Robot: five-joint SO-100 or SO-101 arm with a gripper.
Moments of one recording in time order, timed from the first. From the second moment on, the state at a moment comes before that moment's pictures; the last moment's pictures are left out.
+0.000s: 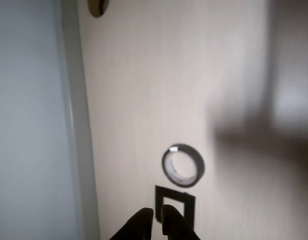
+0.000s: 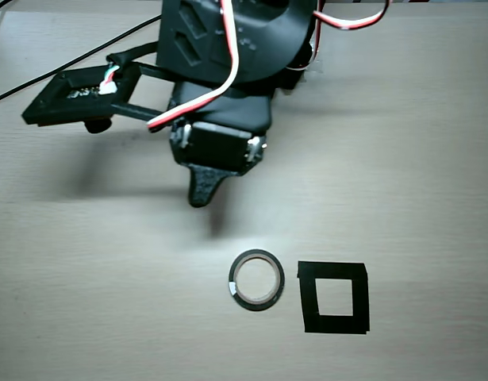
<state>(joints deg) 17.7 130.1 86.8 86.9 -13.7</state>
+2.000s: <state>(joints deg) 2.8 83.8 95.6 62.6 -29.6</state>
